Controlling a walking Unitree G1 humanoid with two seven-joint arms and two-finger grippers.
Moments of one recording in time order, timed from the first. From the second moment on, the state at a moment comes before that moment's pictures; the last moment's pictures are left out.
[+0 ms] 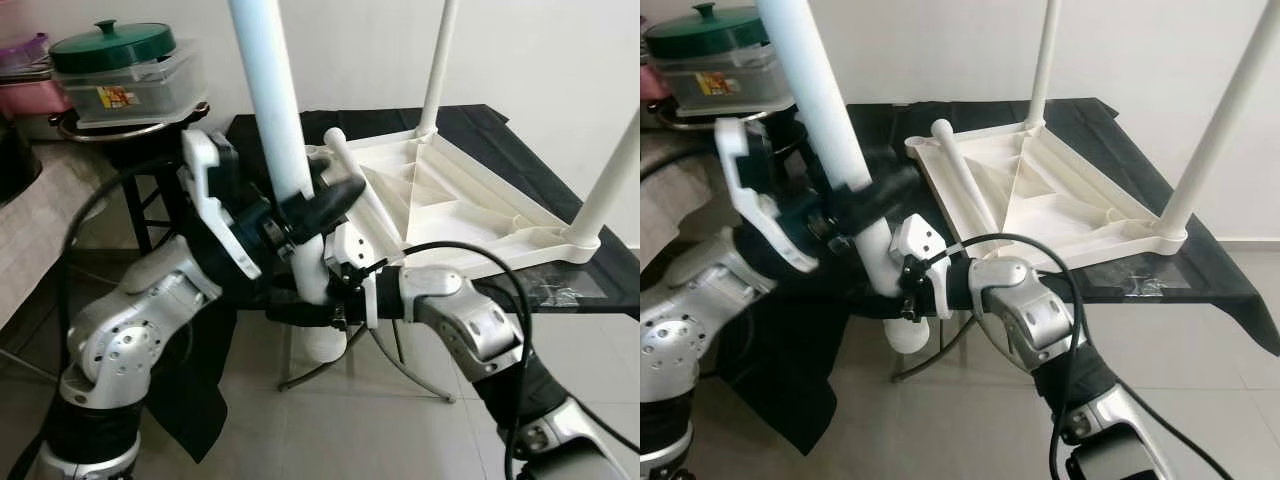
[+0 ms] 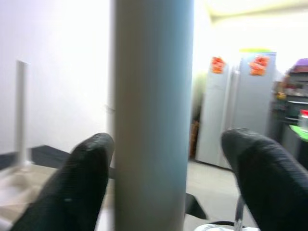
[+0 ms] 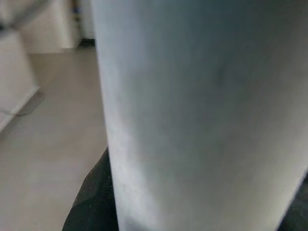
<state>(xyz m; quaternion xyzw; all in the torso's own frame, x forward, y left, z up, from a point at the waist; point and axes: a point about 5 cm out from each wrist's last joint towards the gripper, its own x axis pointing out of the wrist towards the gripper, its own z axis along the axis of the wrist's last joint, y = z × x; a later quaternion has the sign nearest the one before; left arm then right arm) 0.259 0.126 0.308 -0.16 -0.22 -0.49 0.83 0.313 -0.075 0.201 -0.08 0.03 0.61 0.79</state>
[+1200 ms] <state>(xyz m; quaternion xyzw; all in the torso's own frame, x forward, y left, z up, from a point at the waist) 0.219 0.154 0.135 -0.12 0.02 -0.06 0.99 0.280 -0.089 0.146 0.05 0.00 0.44 0.89</state>
